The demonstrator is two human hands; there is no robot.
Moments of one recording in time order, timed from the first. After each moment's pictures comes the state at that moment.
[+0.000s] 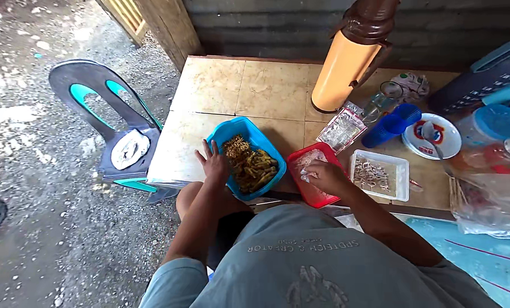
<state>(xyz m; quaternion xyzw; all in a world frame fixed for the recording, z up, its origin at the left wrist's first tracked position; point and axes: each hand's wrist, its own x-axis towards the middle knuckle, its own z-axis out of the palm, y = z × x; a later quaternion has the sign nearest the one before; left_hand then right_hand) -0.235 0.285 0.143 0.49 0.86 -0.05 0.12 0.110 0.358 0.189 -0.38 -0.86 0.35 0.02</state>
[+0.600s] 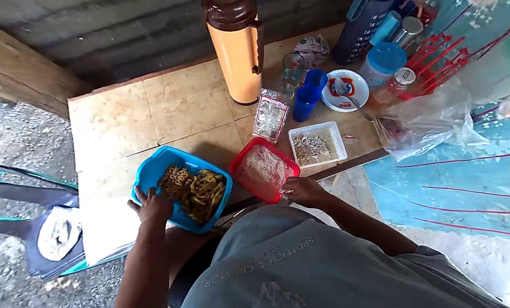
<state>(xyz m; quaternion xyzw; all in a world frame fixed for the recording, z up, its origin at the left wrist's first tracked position) -0.253 0.306 0.141 0.54 0.81 -0.18 0.15 0.194 0.303 0.162 -0.46 -0.76 0.45 -0.01</state>
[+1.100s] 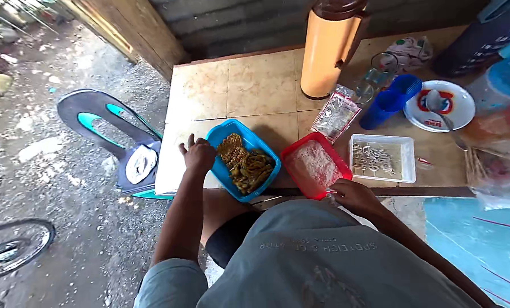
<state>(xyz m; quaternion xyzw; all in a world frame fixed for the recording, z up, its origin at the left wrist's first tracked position) -0.266 0.313 0.199 0.55 0.82 0.00 0.13 0.203 0.311 0.155 -0.45 -0.79 0.42 0.00</state>
